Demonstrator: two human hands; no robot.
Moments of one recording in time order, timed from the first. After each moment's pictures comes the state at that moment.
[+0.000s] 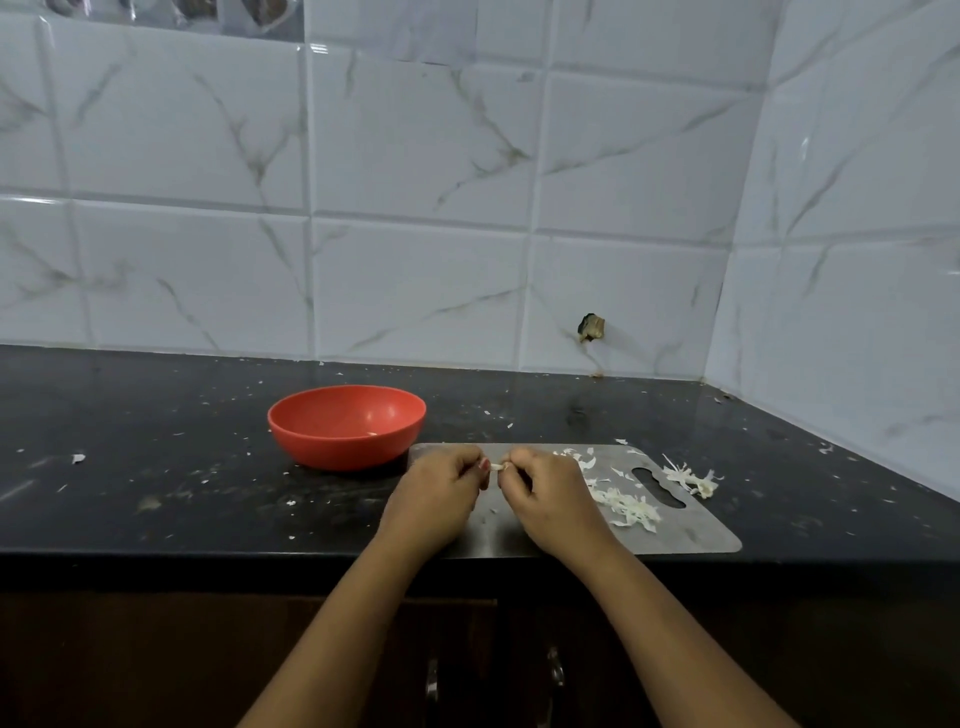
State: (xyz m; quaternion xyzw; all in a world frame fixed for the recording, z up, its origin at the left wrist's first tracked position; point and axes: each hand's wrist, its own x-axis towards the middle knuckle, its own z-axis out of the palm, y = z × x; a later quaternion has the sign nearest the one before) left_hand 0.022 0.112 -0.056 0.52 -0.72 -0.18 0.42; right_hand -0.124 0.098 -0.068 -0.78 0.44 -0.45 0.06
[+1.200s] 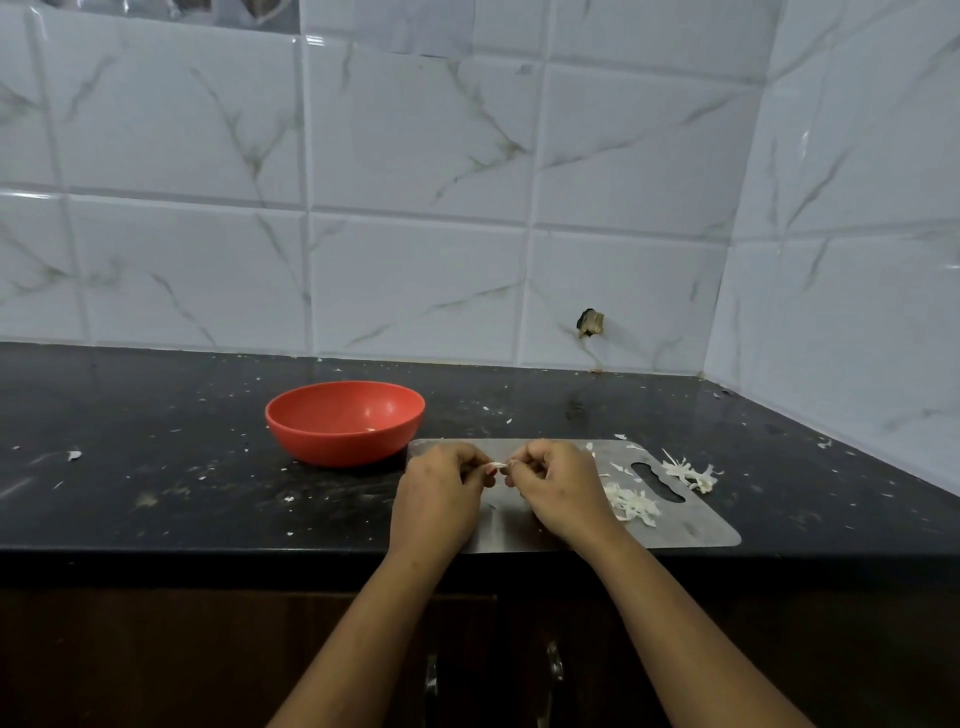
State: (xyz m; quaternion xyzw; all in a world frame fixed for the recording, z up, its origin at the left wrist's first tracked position) left_hand 0.010 0.111 -0.069 0.56 -0.66 -0.12 0.49; right_hand -0.129 0.101 -0.058 -0.70 0.51 -0.46 0.18
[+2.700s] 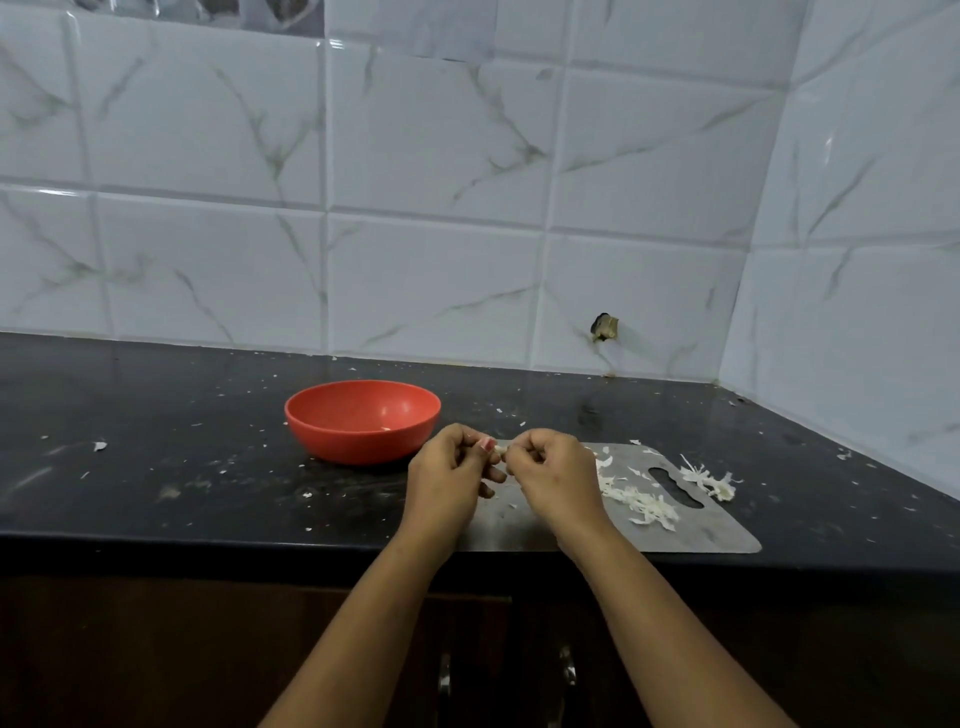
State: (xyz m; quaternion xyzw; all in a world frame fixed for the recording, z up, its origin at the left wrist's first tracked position) left_hand 0.014 0.116 -0.056 0.46 -0.55 -0.34 0.61; right_hand -0.101 0.104 -0.049 -0.66 0.52 -0.51 0.19
